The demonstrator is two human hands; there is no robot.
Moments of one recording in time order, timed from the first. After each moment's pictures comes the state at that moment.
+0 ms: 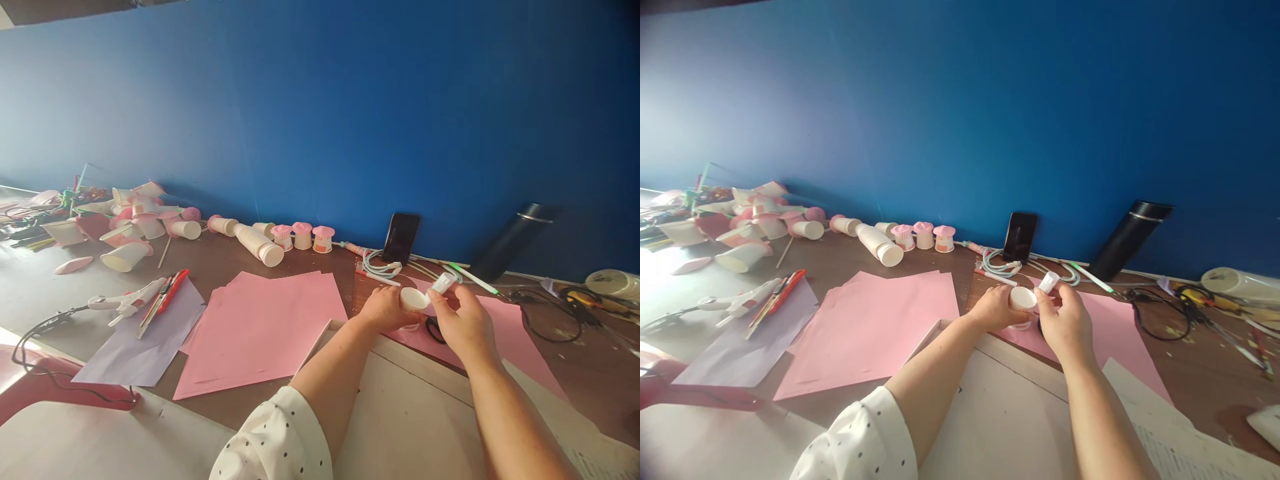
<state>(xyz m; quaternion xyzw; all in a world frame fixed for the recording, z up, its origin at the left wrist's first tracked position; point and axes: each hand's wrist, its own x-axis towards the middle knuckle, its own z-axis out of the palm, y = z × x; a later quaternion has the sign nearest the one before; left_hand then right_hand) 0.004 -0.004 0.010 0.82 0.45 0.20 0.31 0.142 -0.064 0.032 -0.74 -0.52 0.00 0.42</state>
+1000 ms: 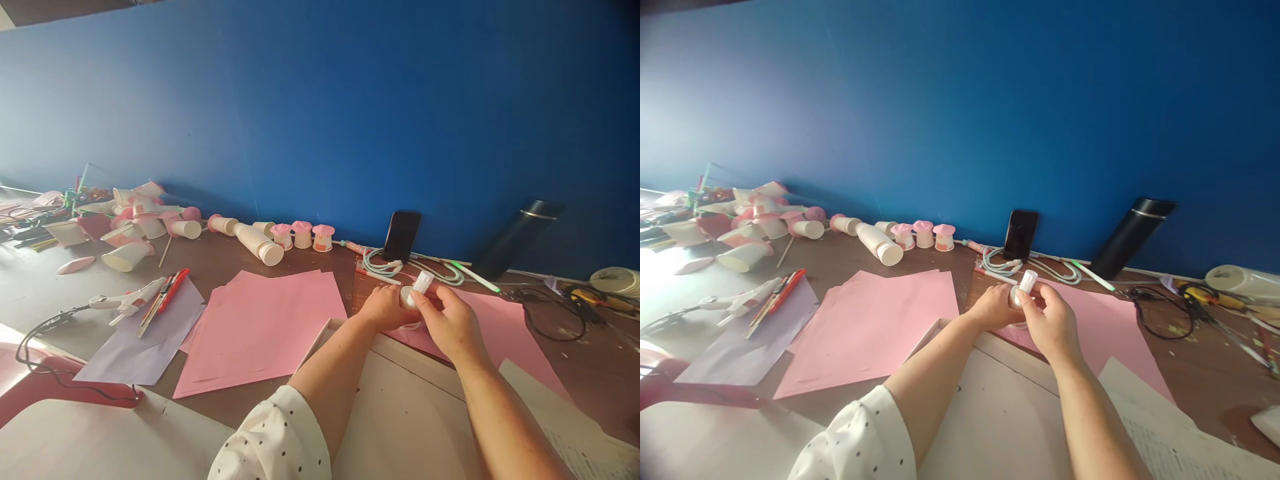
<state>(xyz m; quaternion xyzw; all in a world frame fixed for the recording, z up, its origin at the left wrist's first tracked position) 0.002 -0.004 0.010 0.83 0.43 0.19 0.29 0.123 -0.069 0.033 -0.71 -0.56 0.07 0.42</state>
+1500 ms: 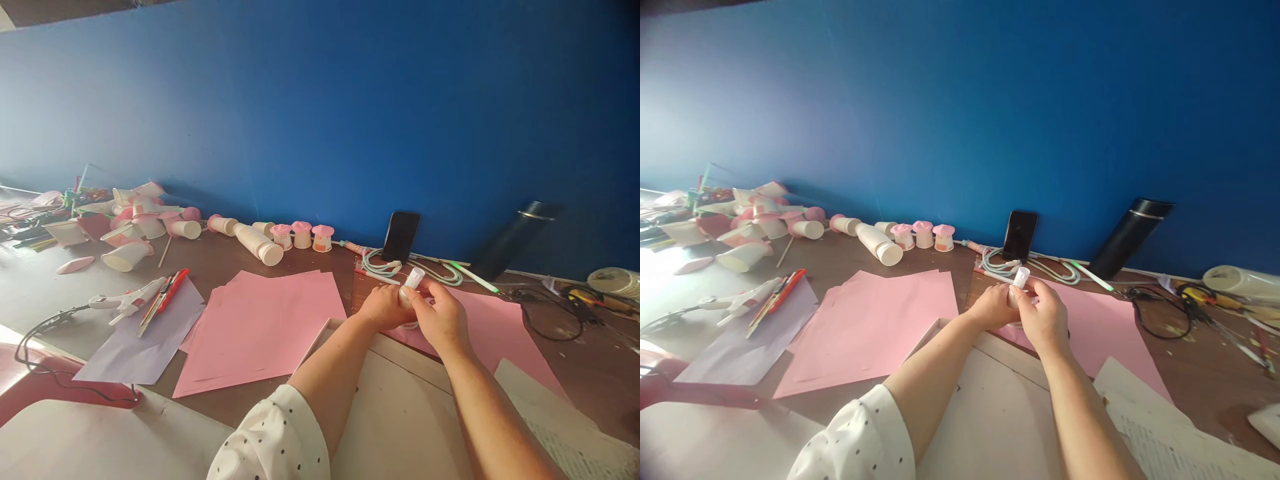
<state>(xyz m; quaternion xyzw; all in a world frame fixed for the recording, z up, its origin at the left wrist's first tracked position) 0.003 -0.005 0.015 0.85 0.41 0.19 0.26 0.121 -0.052 0.021 -0.69 -0.57 0.03 0.44</state>
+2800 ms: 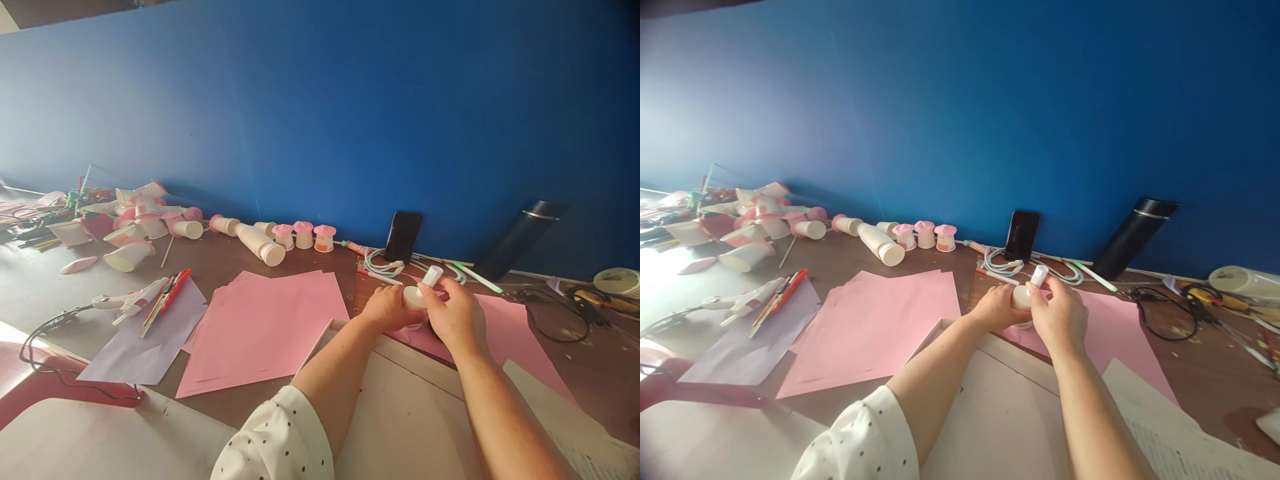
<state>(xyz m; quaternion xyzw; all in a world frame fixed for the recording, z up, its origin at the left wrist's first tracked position) 0.003 -0.007 0.015 0.82 0.45 0.18 0.30 0.136 -0.047 0.025 -0.75 -0.53 -0.06 0.38</state>
